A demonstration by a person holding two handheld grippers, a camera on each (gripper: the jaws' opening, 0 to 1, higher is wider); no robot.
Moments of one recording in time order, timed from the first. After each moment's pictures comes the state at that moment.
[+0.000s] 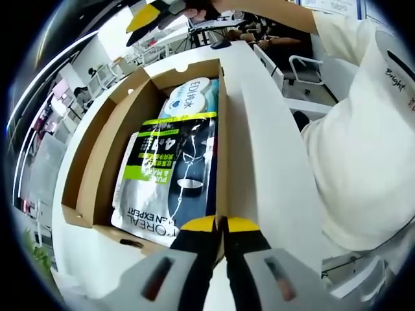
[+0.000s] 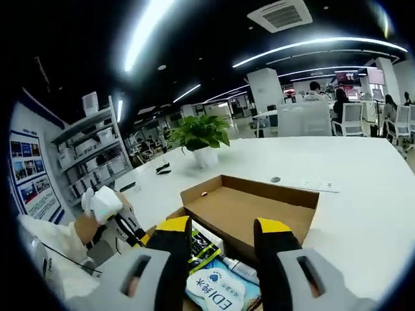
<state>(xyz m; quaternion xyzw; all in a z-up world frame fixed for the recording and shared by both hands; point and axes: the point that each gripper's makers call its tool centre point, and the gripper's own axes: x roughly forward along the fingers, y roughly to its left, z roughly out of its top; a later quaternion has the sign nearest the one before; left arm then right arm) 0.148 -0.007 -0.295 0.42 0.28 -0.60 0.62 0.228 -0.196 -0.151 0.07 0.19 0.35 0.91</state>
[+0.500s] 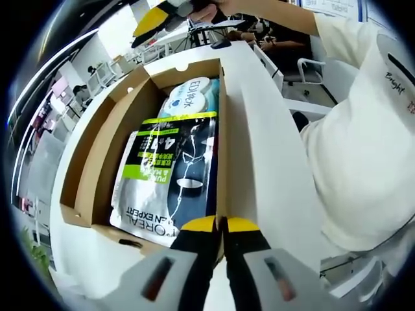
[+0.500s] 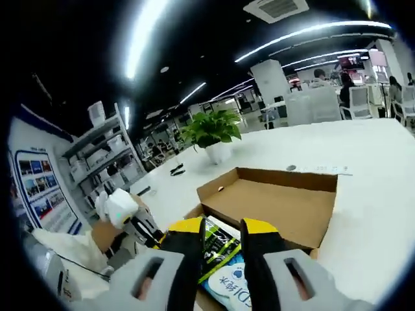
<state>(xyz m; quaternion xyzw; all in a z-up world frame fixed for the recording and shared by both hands) 0.148 -0.008 -0.295 0.42 0.29 -0.60 0.61 0.216 -0.181 -0.152 0.19 0.22 0.39 0.87</state>
